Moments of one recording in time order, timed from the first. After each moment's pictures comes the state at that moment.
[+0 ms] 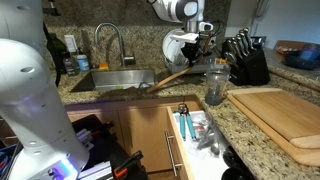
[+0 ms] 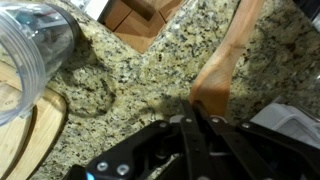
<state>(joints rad) -0.03 0.25 -0.03 -1.94 0.07 2.36 -0.15</state>
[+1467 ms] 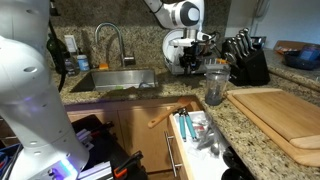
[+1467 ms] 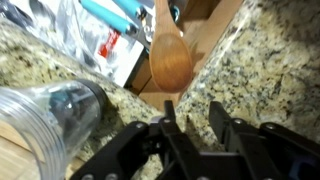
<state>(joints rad) 0.00 0.33 -0.05 -1.87 -0.08 2.10 0.08</state>
